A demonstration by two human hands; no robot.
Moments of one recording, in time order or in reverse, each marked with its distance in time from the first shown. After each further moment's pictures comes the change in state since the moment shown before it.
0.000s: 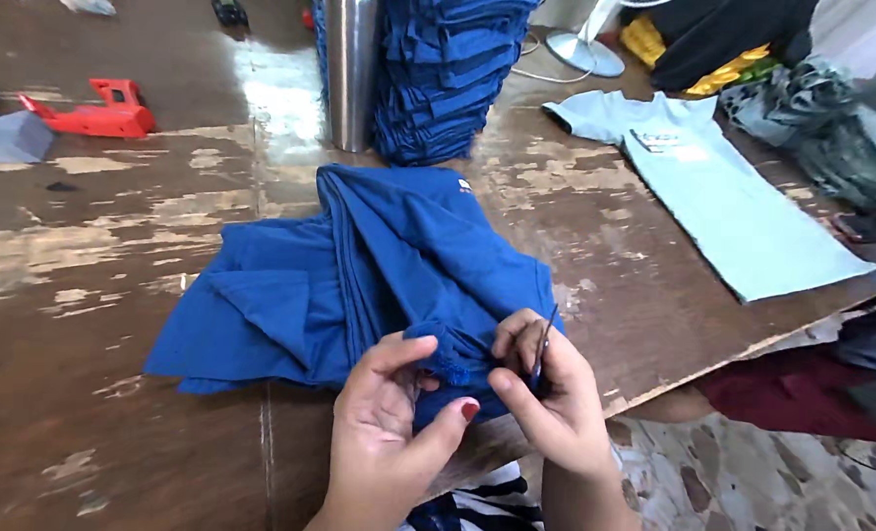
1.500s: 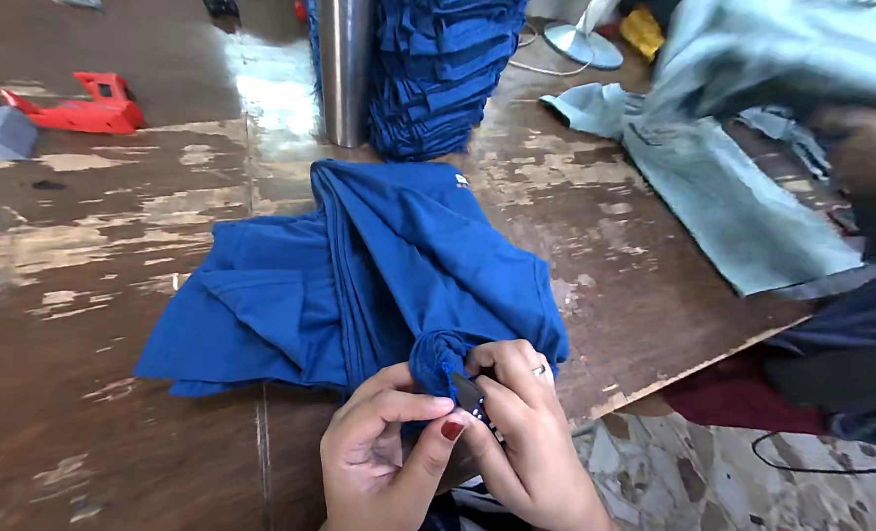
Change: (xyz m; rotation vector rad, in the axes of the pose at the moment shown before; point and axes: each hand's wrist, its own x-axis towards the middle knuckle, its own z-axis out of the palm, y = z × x) left_hand -0.014 0.000 -0.002 0.116 -0.002 0.117; right_hand -0.016 -0.032 0.024 -0.491 -0.067 -0.015
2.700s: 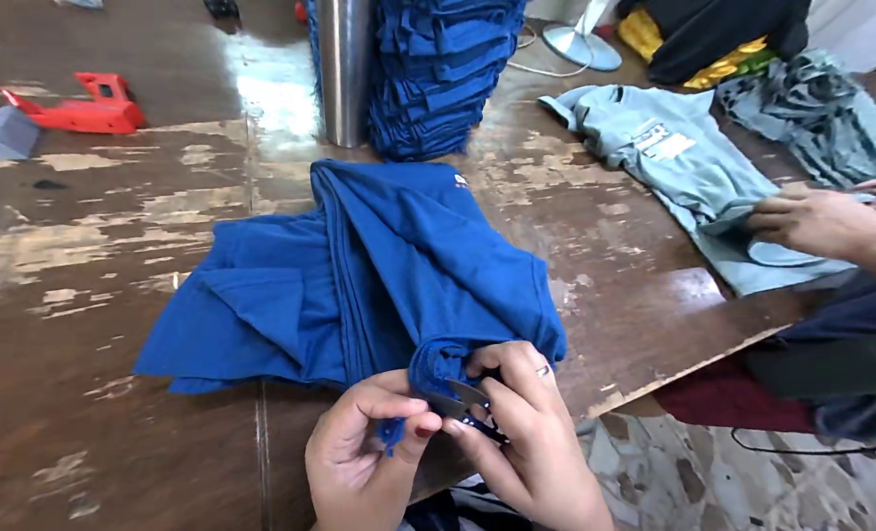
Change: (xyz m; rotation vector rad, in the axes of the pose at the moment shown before) left_hand 0.000 0.001 -0.005 0.060 0.046 0.038; right_hand -0.004 0.004 -0.005 0.002 -0.009 -0.044
